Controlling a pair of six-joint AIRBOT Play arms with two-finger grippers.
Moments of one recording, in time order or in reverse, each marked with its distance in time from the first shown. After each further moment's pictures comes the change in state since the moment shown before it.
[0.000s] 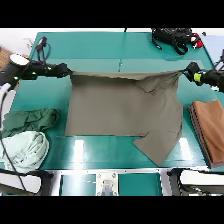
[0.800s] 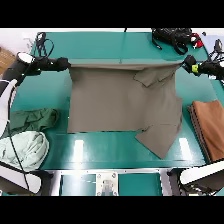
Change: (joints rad) left arm -0.013 -0.092 0.111 0.100 0.115 -0.056; right arm -0.003 -0.247 0.327 -0.158 0.134 0.016
